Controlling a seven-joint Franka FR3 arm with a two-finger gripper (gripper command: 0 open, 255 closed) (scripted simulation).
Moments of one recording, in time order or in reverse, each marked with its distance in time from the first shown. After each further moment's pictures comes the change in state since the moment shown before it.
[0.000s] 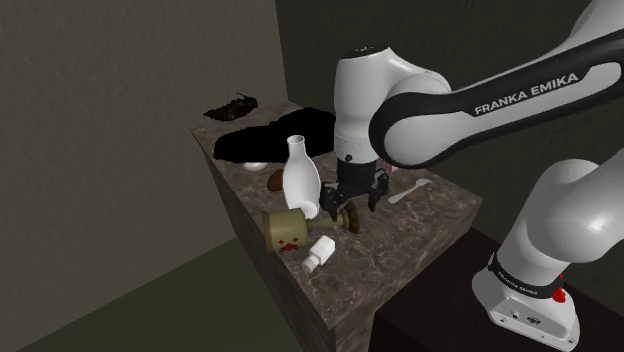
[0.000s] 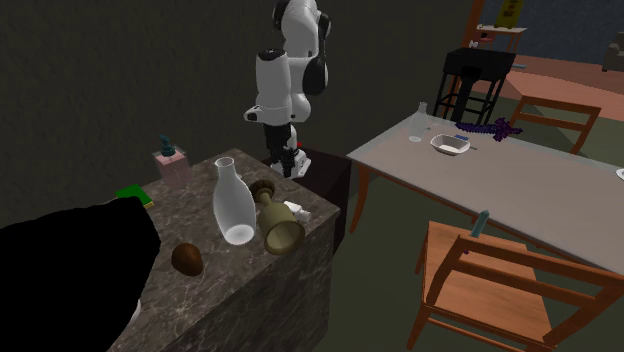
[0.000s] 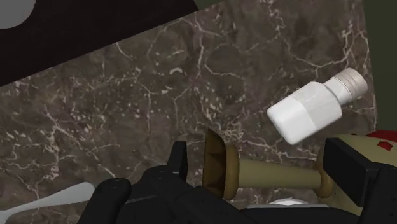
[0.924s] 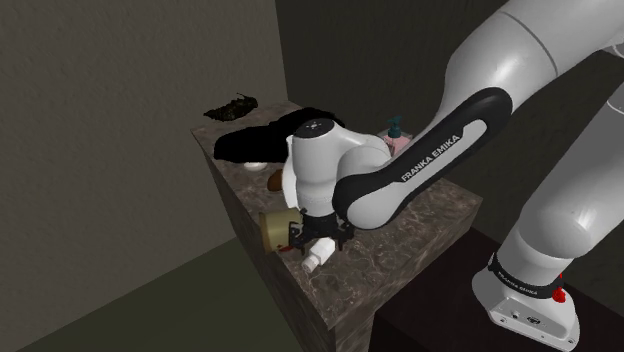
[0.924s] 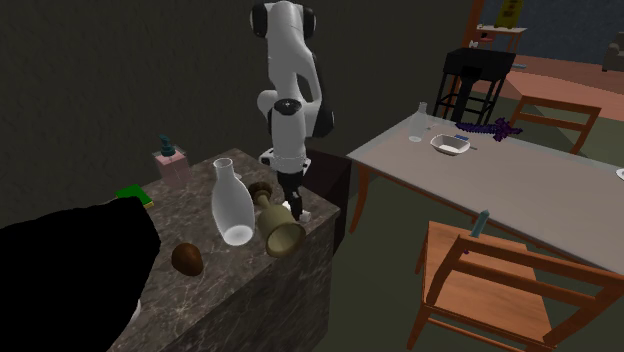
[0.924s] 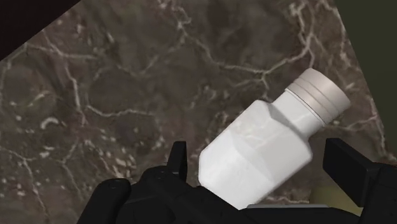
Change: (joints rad) arm -0.152 0.439 0.269 0.083 -0.235 0.328 0.470
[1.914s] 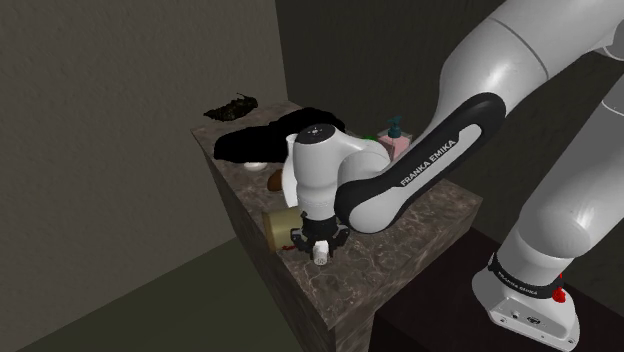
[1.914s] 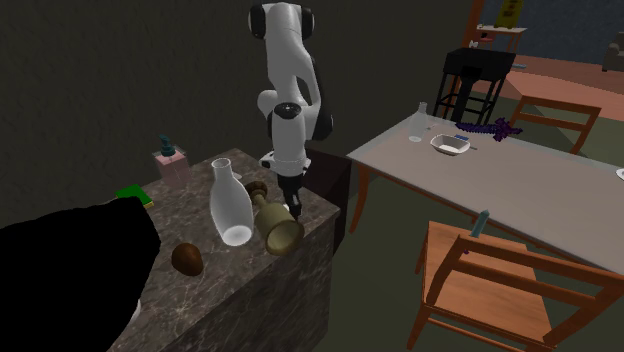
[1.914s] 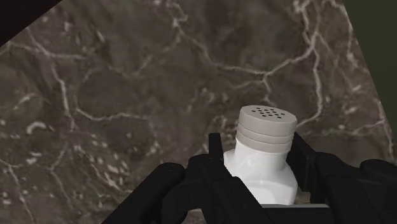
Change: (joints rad) arm -0.009 0.027 0.010 -0.012 -0.026 0.040 0.017
